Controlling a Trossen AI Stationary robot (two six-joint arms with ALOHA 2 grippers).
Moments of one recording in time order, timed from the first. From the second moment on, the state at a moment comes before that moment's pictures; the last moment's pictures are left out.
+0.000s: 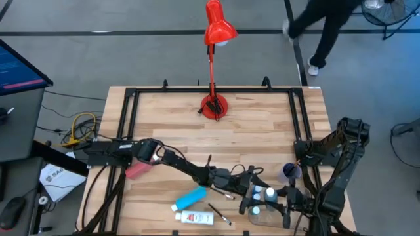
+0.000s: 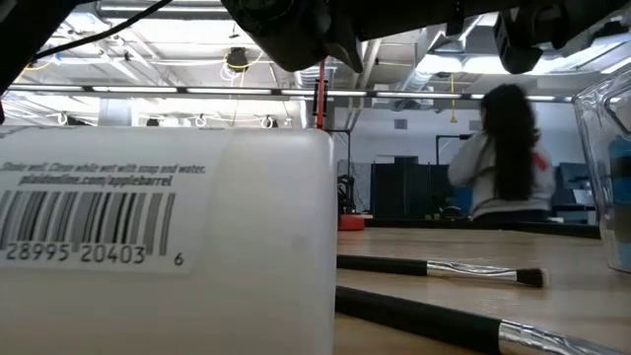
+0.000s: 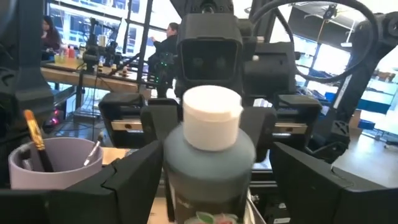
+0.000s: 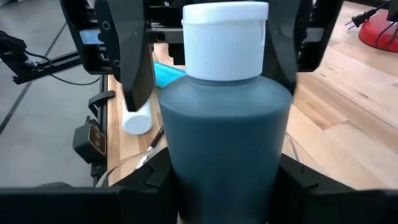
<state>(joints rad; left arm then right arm) -0.33 2.43 1.71 0.89 -0.05 -0.18 1.24 1.59 0.98 -0.73 1.17 1.56</state>
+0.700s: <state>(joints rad) -0.33 2.43 1.71 0.88 -0.06 -0.16 1.22 1.59 0.98 -0.70 1.18 1.53</state>
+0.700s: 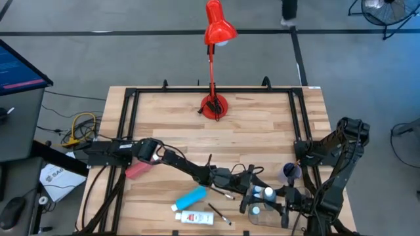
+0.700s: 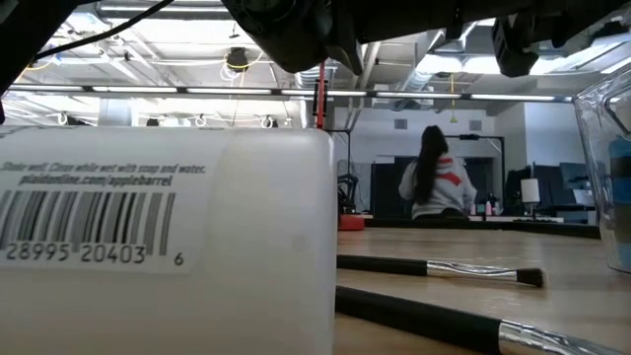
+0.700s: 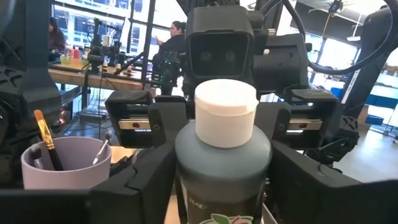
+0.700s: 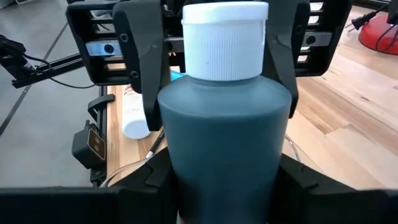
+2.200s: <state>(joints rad) -0.32 2.48 1.79 0.68 -0.04 -0.11 1.17 1.58 1.00 -0.70 0.84 1.52</state>
